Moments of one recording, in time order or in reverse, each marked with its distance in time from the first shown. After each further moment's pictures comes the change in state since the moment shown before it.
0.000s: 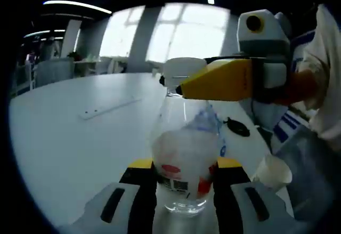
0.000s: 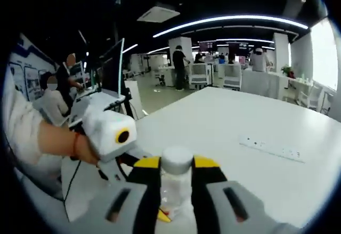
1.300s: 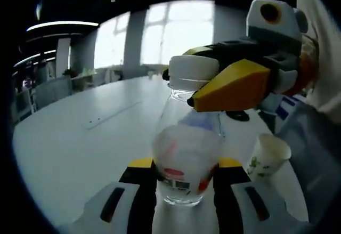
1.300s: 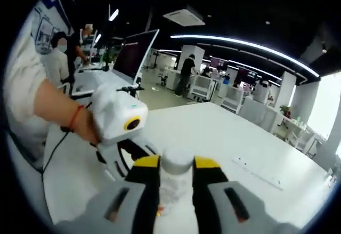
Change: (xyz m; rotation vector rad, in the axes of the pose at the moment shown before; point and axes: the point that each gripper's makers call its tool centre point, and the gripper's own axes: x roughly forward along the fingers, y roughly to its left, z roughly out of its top) left arm -0.017 -0.007 -0.012 0.156 0.022 0.006; right arm -0.008 0.036 -0.005 -0.276 -0.034 -0.094
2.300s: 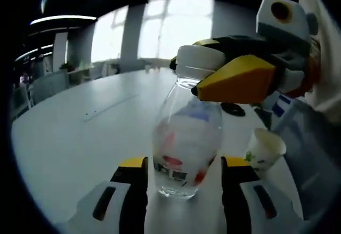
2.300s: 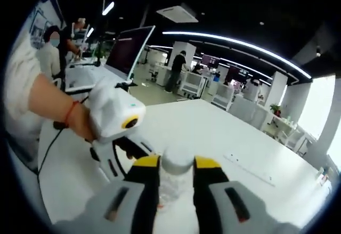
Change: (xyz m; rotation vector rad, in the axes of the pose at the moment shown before) left arm -0.002 -0.008 -0.010 -0.036 0.047 -0.012; right arm -0.008 0.001 -0.003 -0.034 0.028 -0.081
